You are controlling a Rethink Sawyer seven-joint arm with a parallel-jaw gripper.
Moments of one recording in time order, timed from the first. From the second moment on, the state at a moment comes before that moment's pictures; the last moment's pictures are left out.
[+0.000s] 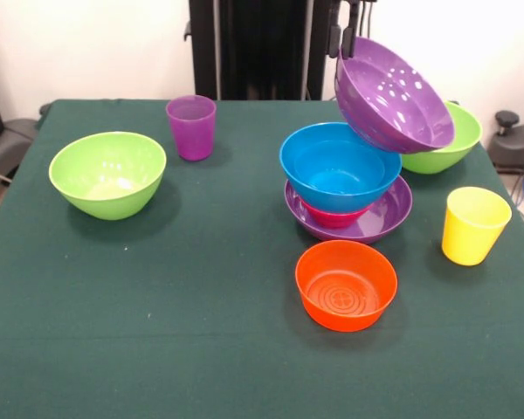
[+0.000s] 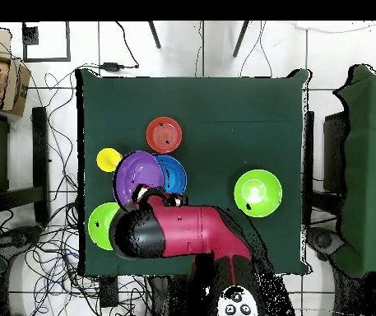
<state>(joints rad) -0.24 -1.05 0.13 2.02 -0.19 0.42 2.11</state>
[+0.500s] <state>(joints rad) -0.24 -1.05 0.13 2.02 -0.19 0.42 2.11</state>
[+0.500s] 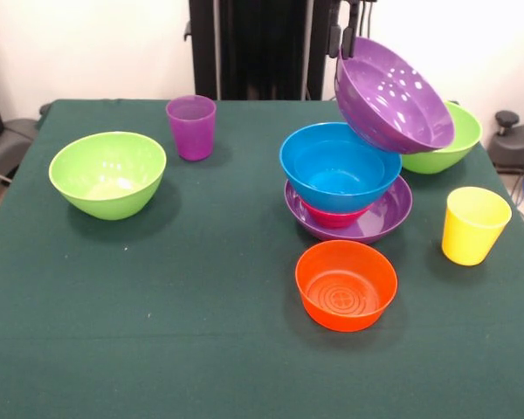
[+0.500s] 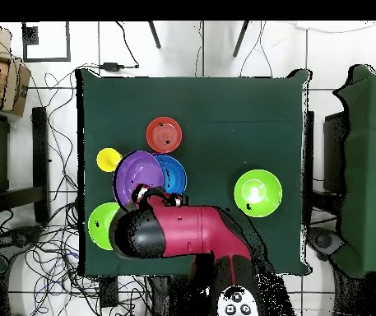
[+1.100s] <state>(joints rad) -0.24 -1.05 0.13 2.02 -0.19 0.42 2.11</state>
